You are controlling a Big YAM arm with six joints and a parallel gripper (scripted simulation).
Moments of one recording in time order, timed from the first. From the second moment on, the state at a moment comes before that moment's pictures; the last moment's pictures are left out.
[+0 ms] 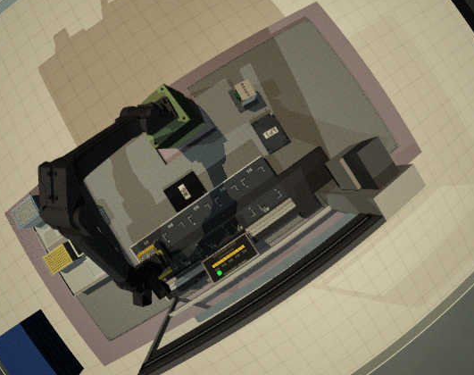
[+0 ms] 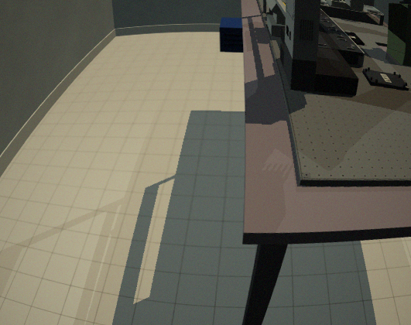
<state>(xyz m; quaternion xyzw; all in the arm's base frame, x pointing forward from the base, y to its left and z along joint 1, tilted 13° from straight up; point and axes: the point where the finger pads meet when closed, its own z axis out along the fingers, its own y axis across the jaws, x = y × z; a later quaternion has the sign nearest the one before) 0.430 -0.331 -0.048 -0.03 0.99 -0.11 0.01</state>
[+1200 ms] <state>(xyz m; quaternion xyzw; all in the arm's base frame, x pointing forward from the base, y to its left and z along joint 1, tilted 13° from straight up) 0.431 -0.331 -0.048 -0.03 0.99 -0.11 0.01</state>
